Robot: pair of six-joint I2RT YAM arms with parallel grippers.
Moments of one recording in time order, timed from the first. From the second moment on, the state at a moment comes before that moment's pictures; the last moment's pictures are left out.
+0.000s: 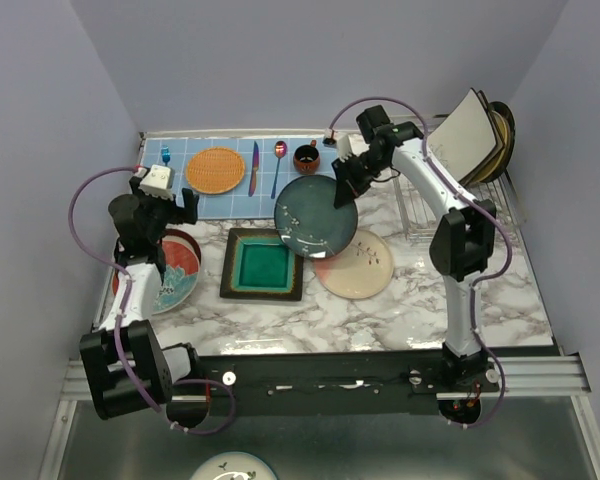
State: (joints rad) left arm 0.21 1.18 0.61 0.47 0.44 0.12; right arm 0.38 2.14 2.08 -1.13 -0.62 -0.37
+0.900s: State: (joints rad) left arm 0.32 1.27 0.84 -0.03 0.82 0.38; right arm 0.50 2.27 2.09 -0.91 -0.93 -0.19
